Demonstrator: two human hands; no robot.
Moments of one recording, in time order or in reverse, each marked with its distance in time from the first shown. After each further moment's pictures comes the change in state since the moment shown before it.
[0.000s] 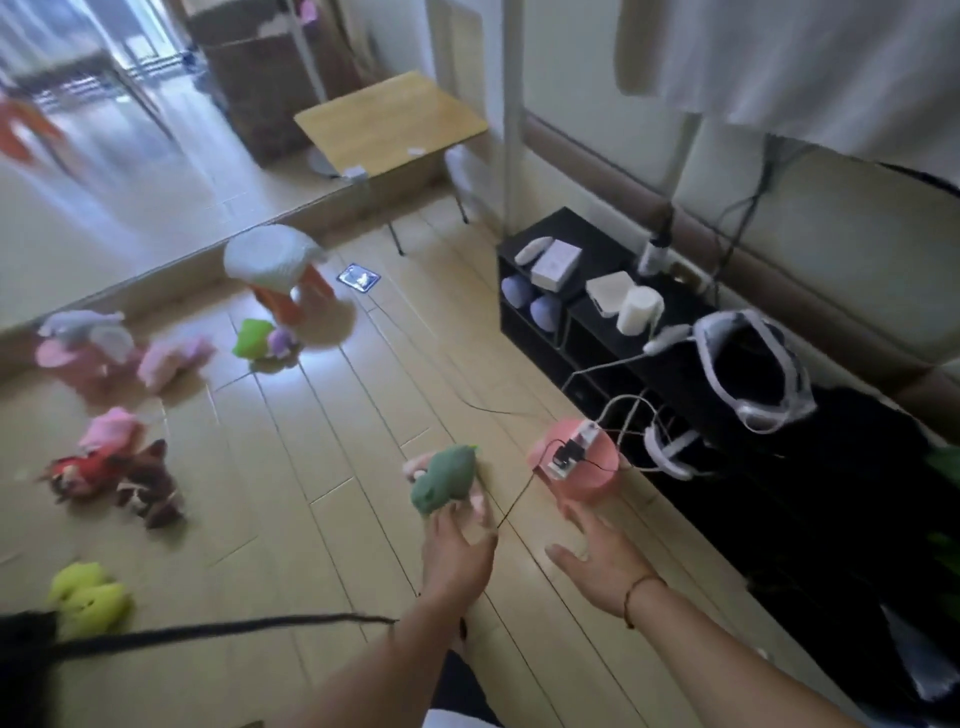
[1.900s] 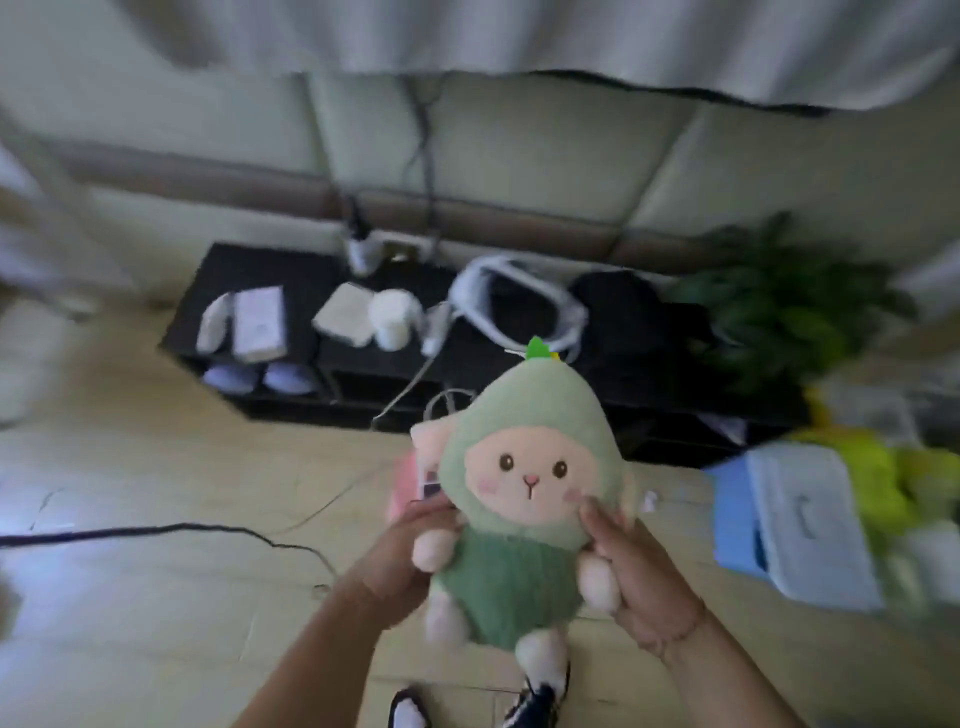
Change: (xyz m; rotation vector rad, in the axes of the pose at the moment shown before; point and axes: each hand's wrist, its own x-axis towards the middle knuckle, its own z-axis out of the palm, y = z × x) left_hand 0.186 0.204 0.042 -0.208 -1.333 -0.012; right_hand 0.060 -0.028 -0.072 1.690 0.675 0.082
